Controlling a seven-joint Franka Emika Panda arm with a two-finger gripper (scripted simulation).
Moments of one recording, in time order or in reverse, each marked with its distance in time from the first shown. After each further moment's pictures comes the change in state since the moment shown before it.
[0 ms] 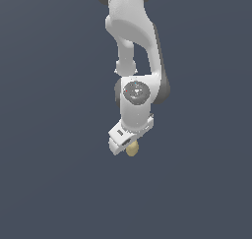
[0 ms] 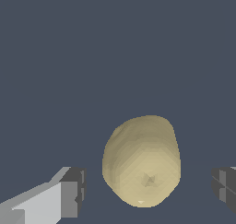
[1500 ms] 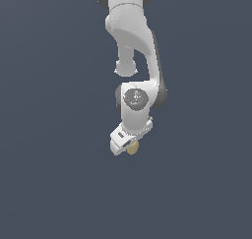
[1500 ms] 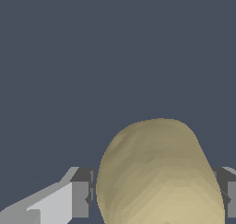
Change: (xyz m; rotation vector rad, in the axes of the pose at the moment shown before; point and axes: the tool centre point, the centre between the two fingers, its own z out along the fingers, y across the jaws) arm -0.006 -0.006 0.030 0.001 -0.001 -0.003
